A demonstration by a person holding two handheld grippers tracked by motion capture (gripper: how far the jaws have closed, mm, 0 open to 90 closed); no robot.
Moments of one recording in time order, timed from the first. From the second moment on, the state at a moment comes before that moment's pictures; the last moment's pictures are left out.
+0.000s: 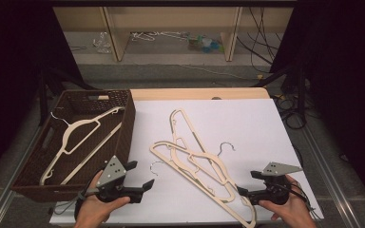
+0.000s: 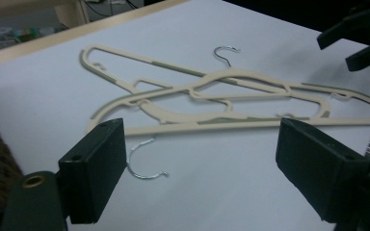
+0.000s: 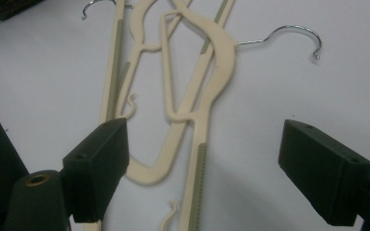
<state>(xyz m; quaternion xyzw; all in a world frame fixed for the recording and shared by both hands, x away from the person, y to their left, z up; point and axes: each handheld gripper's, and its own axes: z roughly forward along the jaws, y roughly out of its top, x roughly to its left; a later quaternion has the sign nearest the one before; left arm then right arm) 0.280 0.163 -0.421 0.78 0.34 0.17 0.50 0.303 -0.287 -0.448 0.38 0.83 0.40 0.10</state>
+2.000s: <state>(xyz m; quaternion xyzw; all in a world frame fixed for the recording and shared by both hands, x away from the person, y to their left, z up) 0.263 0.152 -0.444 0.79 0.32 0.16 0.50 0.334 -0.250 -0.464 0.37 0.90 0.22 0.06</state>
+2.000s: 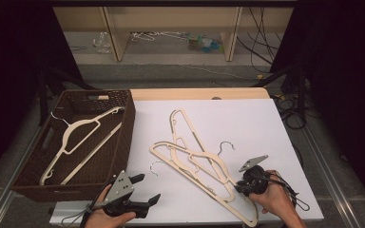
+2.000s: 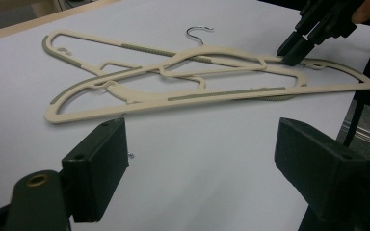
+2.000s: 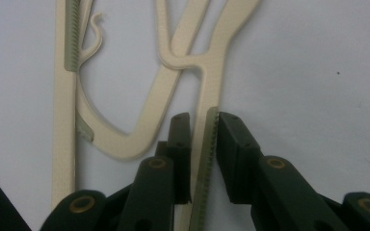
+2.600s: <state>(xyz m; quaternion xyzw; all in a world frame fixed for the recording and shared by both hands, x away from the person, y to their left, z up) 0.276 0.148 -0.441 0.79 0.32 0.17 0.49 0.331 -0.248 -0.463 0.38 0.90 0.22 0.07</state>
